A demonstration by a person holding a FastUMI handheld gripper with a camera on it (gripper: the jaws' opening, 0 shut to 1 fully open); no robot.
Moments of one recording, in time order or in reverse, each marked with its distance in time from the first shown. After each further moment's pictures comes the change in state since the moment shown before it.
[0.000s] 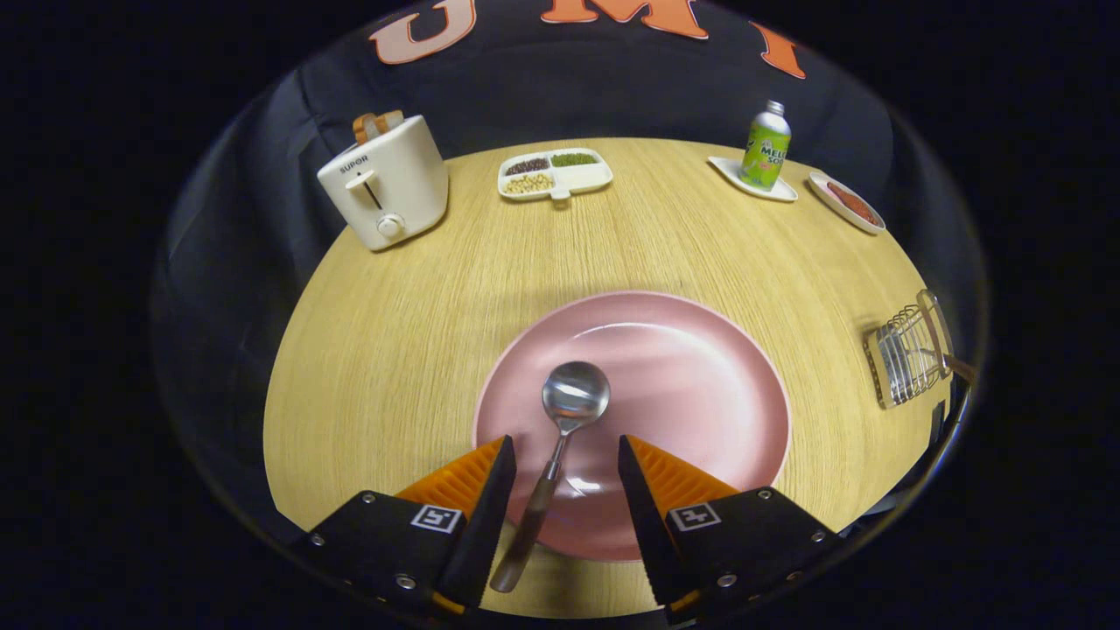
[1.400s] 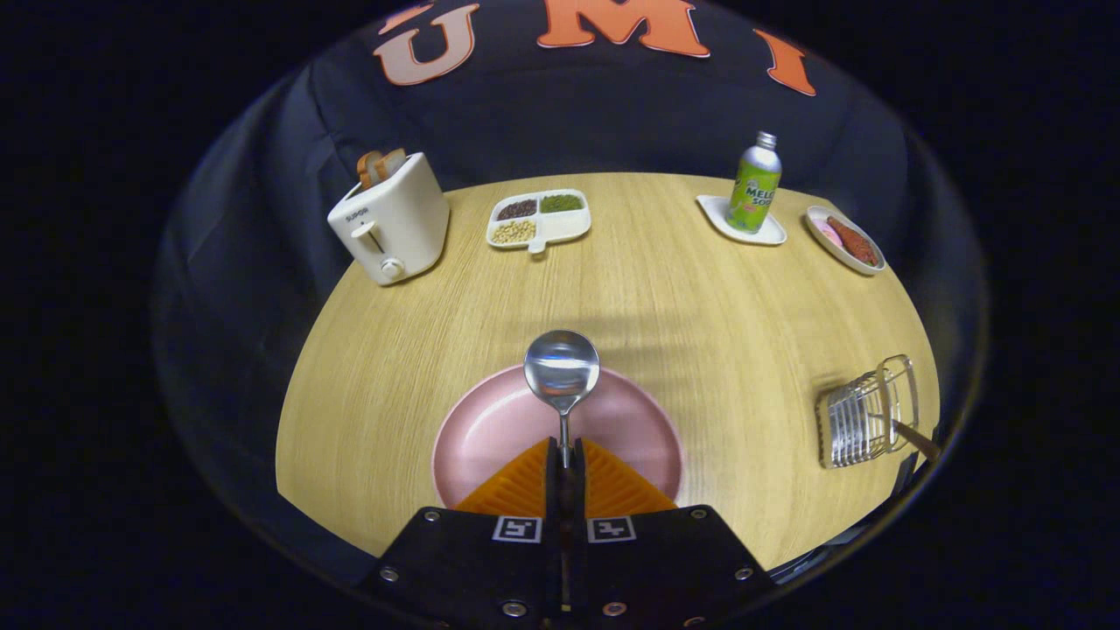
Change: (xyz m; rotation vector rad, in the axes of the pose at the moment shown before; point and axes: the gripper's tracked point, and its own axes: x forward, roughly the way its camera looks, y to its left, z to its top) arm -0.057 -0.078 0.068 -0.040 -0.123 0.054
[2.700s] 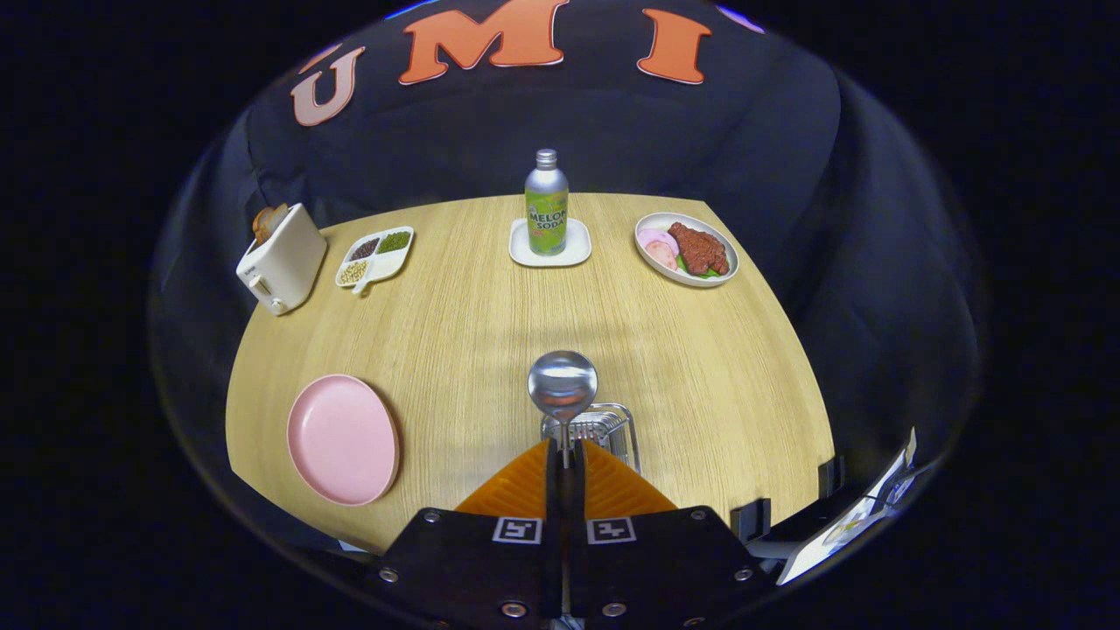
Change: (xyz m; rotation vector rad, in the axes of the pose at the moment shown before) arm -0.068 -0.245 0.024 -0.011 0.069 -0.184
